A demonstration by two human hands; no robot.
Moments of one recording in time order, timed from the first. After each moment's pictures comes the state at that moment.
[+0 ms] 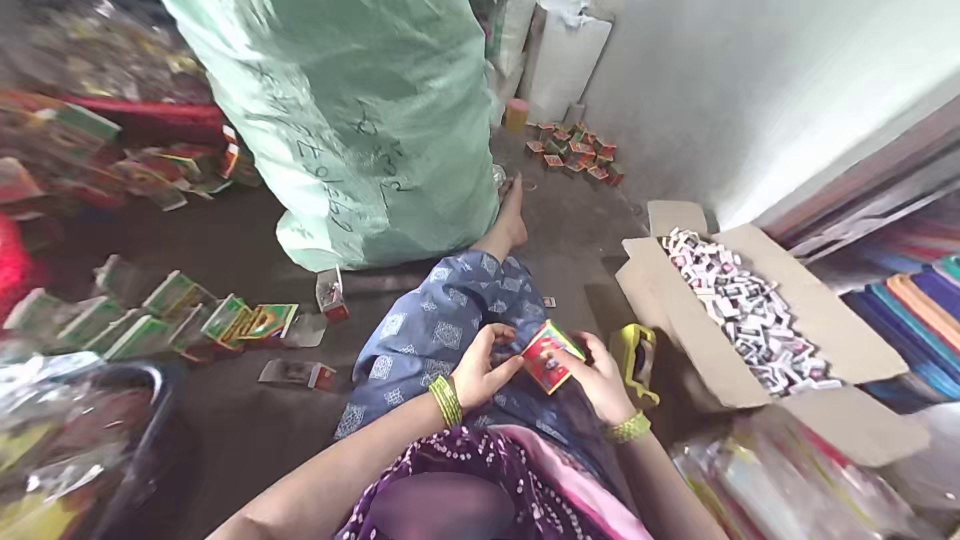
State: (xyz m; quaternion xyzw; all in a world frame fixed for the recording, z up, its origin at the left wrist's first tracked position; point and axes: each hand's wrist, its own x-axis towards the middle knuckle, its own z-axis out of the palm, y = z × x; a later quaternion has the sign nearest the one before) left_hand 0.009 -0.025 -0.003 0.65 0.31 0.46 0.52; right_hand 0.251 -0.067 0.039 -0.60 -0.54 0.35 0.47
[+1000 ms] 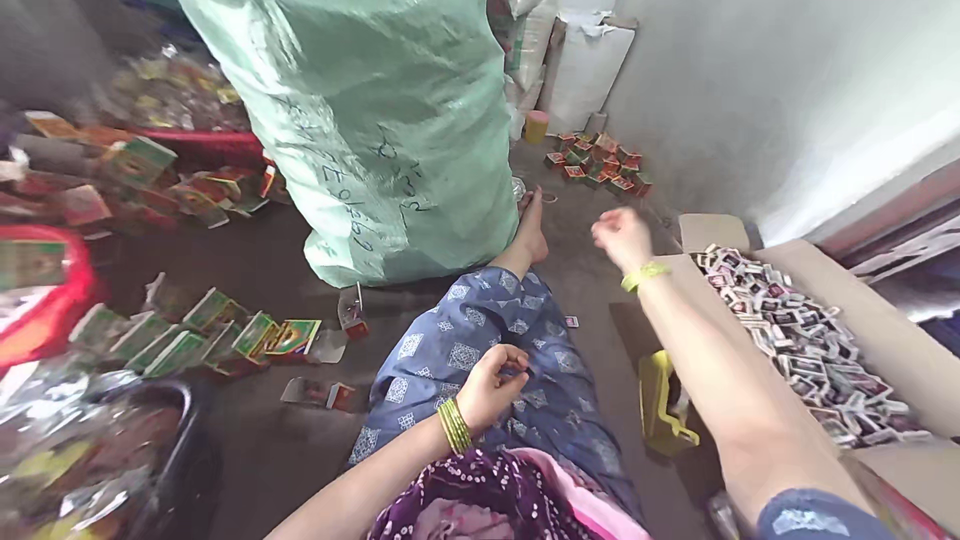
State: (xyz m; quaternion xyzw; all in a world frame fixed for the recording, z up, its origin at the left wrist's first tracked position) left_hand -0.006 -0.011 0.003 0.65 0.33 0.46 0.51; right_hand 0.267 0.172 0.165 -0.66 -0.60 0.20 0.39
